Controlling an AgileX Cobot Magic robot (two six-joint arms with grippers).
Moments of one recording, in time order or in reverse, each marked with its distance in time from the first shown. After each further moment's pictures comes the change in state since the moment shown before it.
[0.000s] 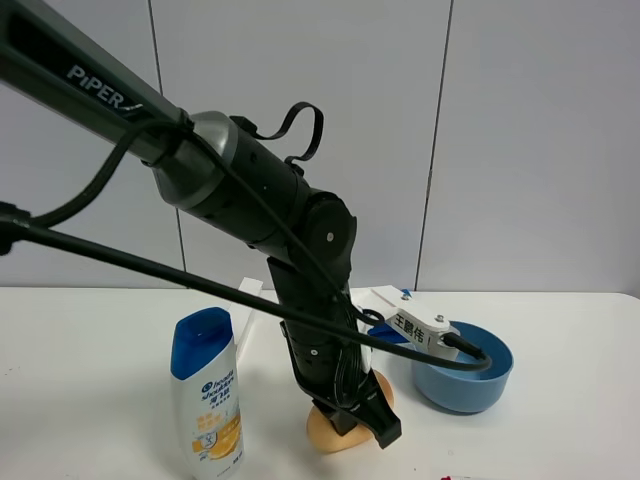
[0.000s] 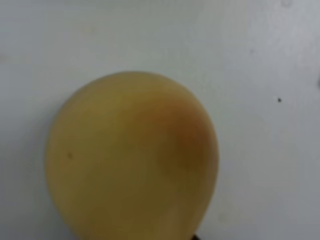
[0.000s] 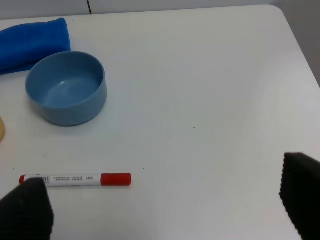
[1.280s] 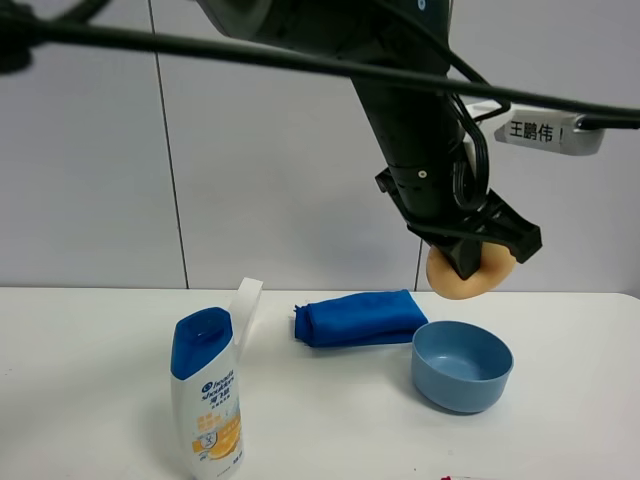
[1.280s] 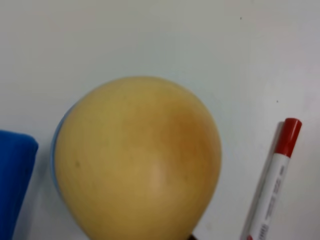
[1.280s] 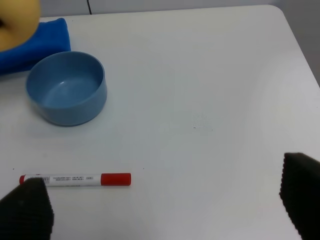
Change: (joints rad) left arm -0.069 0.031 -0.567 -0.049 0.208 0.057; right arm 0.000 0.000 0.000 0.000 0.000 0.000
